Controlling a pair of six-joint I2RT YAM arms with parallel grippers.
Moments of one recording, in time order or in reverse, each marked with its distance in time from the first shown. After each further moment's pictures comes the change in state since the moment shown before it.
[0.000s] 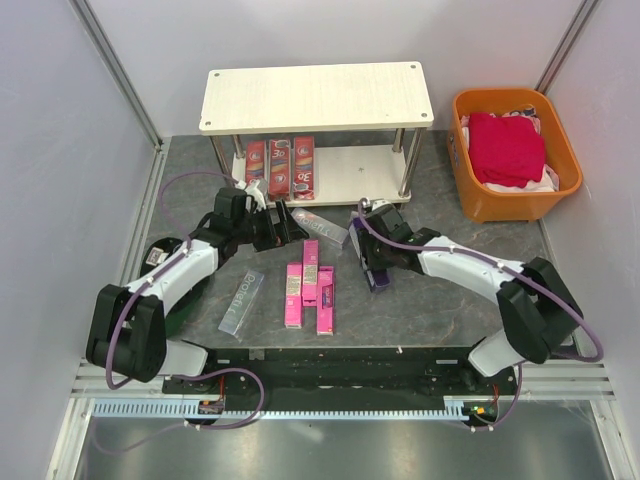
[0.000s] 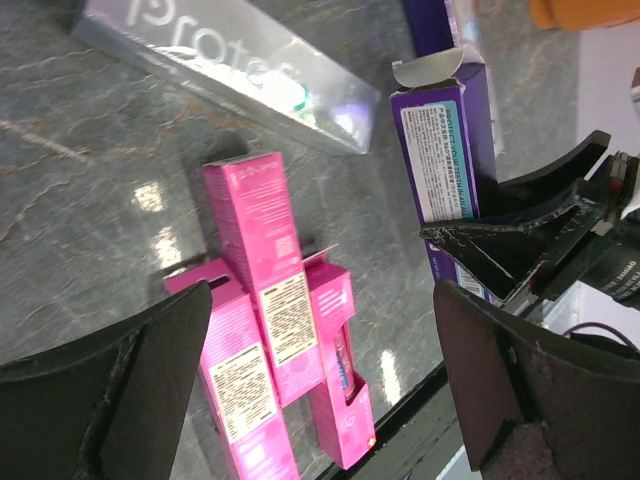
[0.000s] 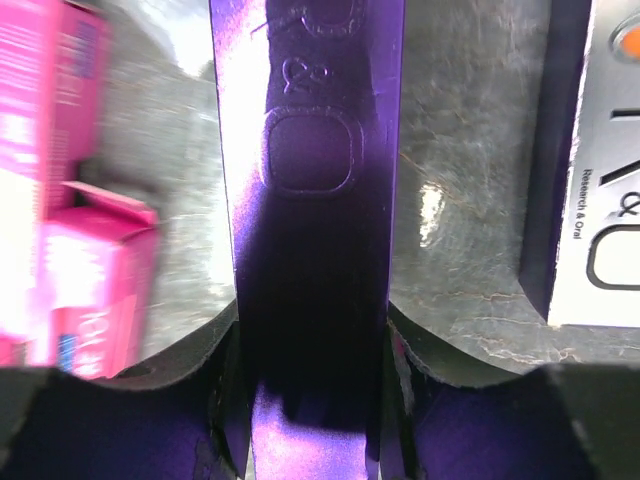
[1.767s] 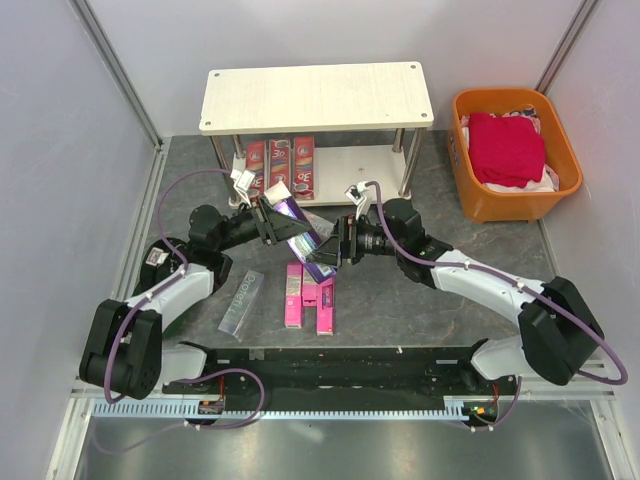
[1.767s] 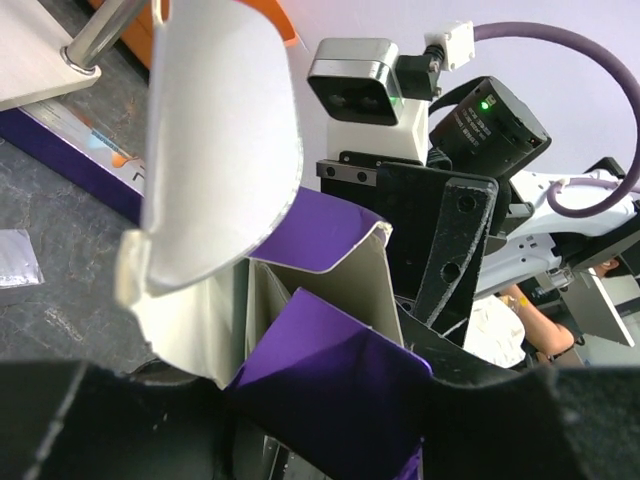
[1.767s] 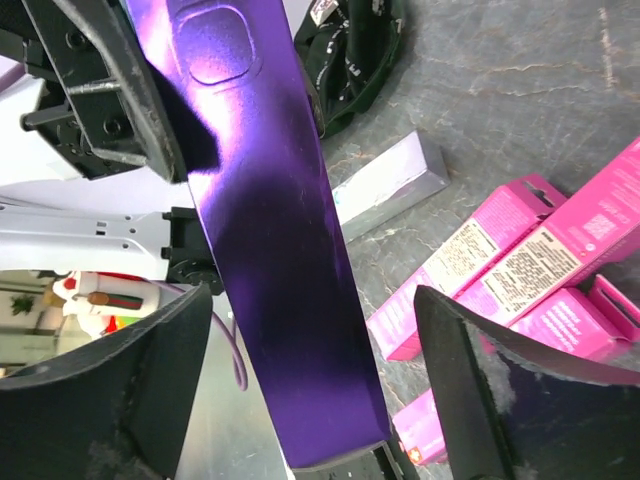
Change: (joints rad) left arm 0.024 -0.106 -0.259 1.014 0.444 -0.449; right arm 0.026 -0.158 -0.100 0.628 -0.708 0.309
